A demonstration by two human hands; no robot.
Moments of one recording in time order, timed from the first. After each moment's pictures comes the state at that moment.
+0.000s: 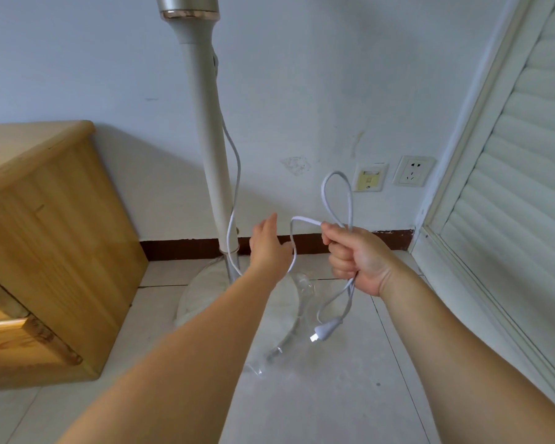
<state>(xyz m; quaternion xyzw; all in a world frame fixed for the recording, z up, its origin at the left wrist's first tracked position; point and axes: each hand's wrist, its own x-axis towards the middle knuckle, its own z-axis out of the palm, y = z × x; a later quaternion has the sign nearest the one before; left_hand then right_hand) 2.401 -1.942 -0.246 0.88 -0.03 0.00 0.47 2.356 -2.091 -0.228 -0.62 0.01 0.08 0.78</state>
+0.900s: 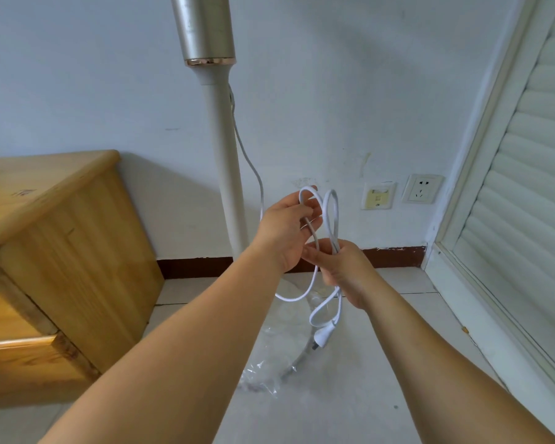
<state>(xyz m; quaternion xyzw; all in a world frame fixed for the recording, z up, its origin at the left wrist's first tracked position) 2.392 -1.948 -0.156 0.52 -0.03 -0.12 0.85 2.362 -2.055 -0.220 -0.74 -0.03 -0.01 0.67</state>
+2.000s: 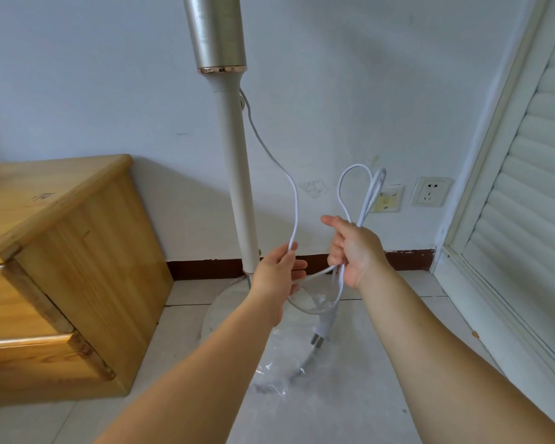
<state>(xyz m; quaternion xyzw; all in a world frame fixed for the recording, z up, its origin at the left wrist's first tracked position) 2.363 -1.913 -0.212 0.67 0.07 -0.08 0.73 2.379 -2.042 -0.195 -0.54 0.14 -0.05 0.83</state>
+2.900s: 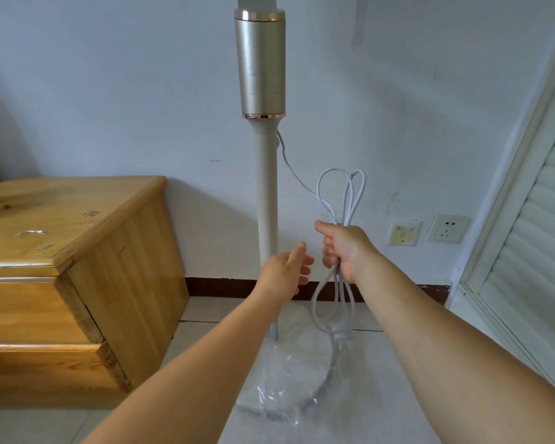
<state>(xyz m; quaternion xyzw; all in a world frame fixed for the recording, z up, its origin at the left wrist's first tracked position) 2.370 -1.882 -0.155 0.79 -0.01 -0.06 0.62 2.411 -2.005 -0.137 -0.65 0.11 0.00 0.75</state>
